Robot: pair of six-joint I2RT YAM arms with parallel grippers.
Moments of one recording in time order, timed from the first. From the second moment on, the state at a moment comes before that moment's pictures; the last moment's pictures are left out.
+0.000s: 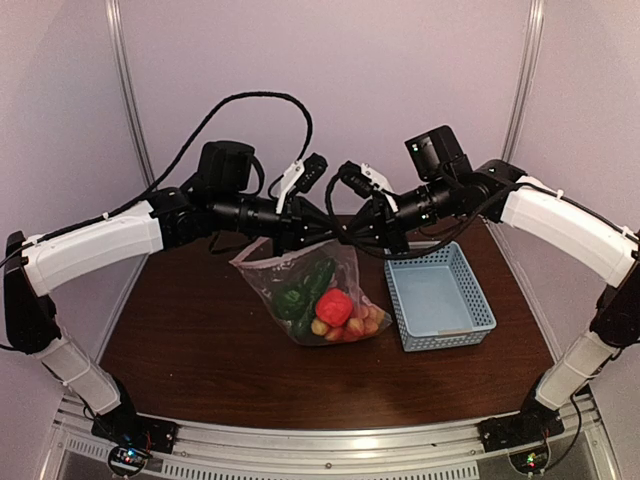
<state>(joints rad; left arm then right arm) -0.85 1.55 1.42 -0.21 0.61 0.11 0.74 1.57 1.61 -0.67 -0.68 -0.39</state>
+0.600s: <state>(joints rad) -0.85 1.54 1.42 -0.21 0.59 0.10 0.74 1.58 1.61 -0.66 -0.67 -0.42</state>
